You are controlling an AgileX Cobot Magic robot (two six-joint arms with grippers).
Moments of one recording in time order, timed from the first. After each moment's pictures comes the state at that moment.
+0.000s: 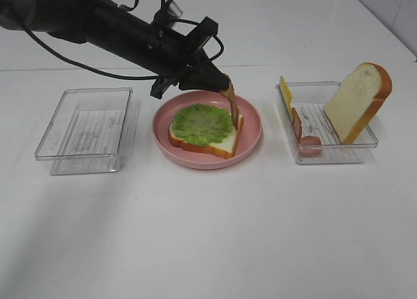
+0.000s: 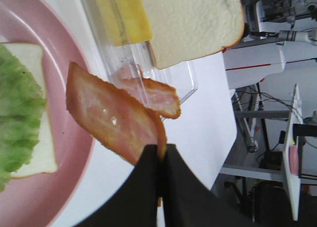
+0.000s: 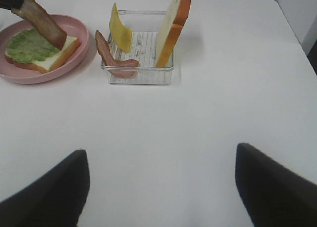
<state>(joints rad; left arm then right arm) -0.36 2.24 -1.69 -1.20 0.89 0.47 0.00 -0.01 -0.51 0.10 1.07 -0.09</state>
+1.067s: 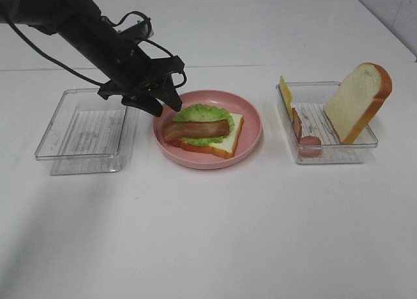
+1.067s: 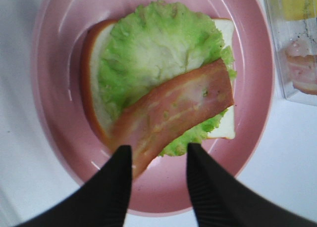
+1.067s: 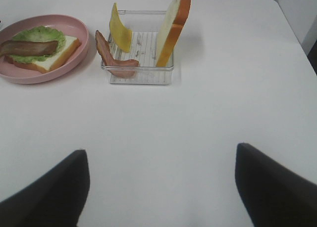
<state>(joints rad) -0.30 2.24 -1.72 -0.67 0.86 0.24 0.00 -0.01 -0.51 0.10 1.07 -0.09</state>
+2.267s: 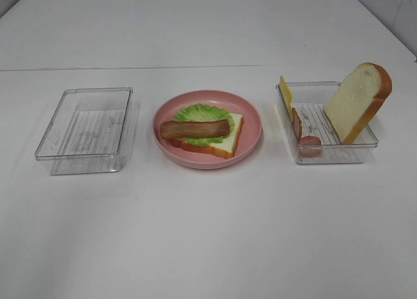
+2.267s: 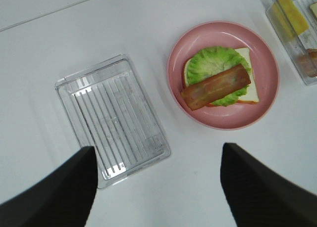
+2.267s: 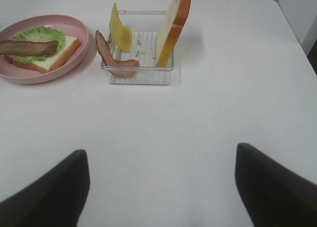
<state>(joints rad) -0.30 1.64 -1.80 -0.11 1.21 0.03 0.00 -0.01 -0.51 0.10 1.07 -0.09</state>
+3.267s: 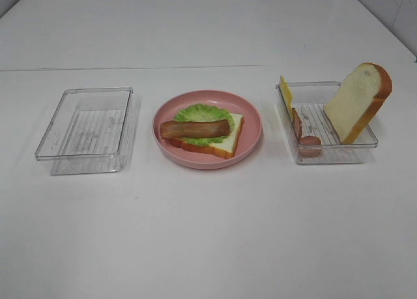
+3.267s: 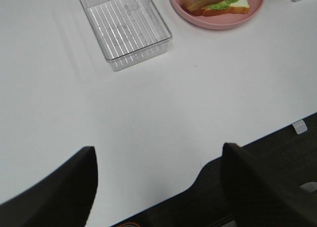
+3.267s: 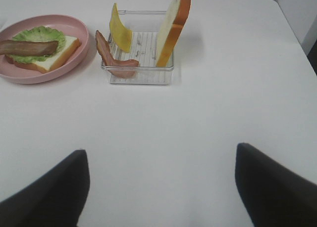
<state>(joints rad) -0.30 0.51 -0.88 -0.07 1.22 0.03 0.00 -0.01 -0.51 0.10 1.07 -0.09</state>
